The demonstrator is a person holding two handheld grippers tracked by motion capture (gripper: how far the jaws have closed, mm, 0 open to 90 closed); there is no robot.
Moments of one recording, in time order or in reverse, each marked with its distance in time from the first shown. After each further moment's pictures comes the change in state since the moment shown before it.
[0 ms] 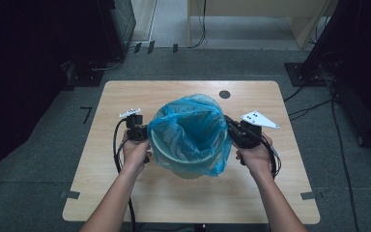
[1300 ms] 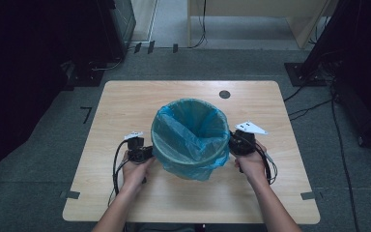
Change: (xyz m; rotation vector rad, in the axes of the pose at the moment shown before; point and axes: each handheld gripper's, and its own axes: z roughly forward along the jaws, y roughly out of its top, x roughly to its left) left arm 0.034 -0.069 -0.005 0.077 0.120 0.019; right arm -0.020 -0.056 0.029 0.149 -0.060 0.019
